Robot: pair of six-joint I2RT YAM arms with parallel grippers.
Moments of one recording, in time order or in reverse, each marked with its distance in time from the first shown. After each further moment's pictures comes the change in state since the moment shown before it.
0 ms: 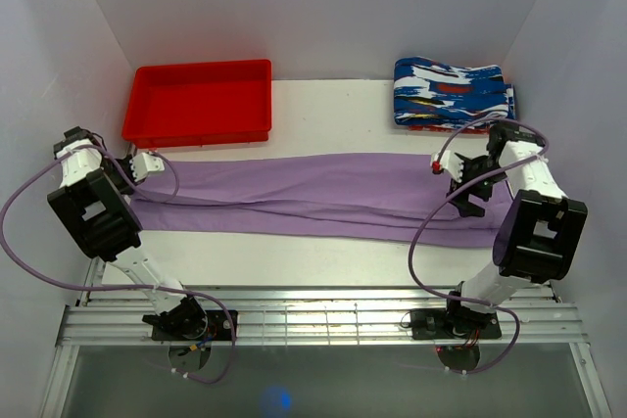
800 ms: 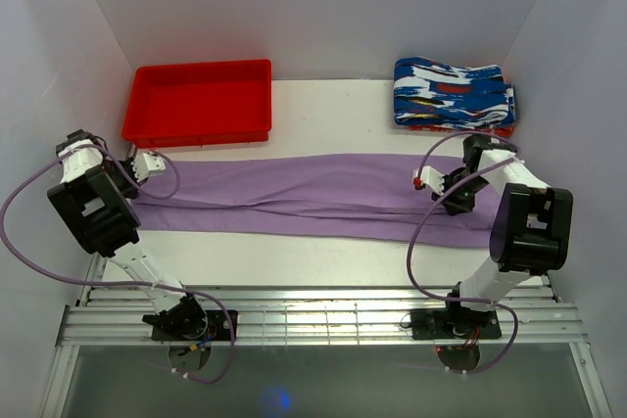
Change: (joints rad) left arm 0.001 0.042 0.002 -0.011 0.008 -0.050; right arm 0.125 0.040 -0.161 0.139 0.069 0.034
